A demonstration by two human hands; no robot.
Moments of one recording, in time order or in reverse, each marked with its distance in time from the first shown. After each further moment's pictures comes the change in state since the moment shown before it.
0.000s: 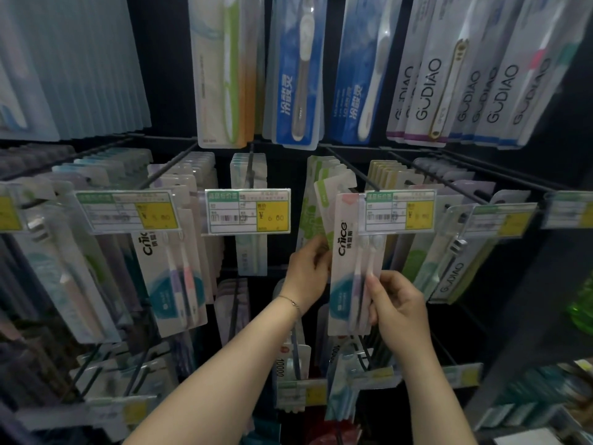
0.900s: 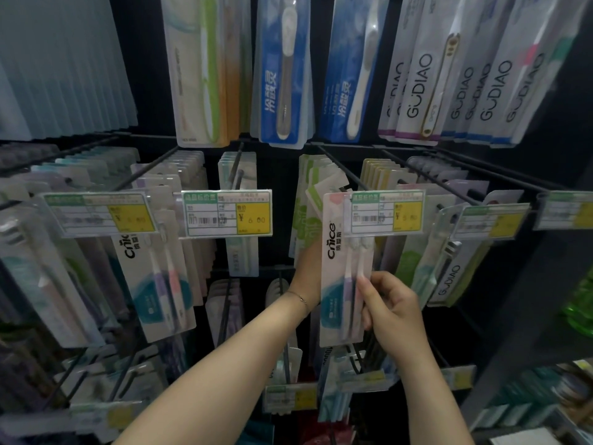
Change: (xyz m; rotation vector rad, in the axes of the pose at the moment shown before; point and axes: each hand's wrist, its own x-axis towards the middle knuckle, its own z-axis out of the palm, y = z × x) left_hand 0.005 0.041 0.019 -0.165 -0.103 -0.227; right_hand 0.005 -0.002 -0.007 0.088 -0.096 0.038
